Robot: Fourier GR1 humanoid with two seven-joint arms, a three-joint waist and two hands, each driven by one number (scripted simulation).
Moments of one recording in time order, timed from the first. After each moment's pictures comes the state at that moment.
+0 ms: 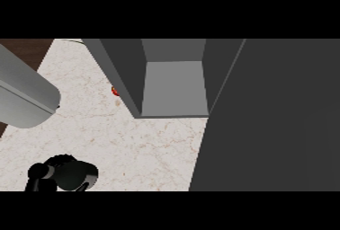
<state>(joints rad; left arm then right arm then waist) 0.06 0.16 0.31 -0.94 0.04 -0.36 -0.84 -0.12 -0.41 0.70 -2.51 0.13 -0.63 0.62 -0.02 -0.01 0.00</state>
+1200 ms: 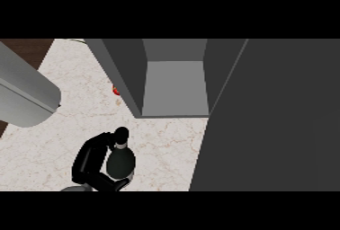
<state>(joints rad) -0.01 0.01 0.04 -1.19 0.09 -0.38 -0.54 -0.04 -0.49 0.69 -2.51 0.11 -0.65 0.49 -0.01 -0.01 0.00</state>
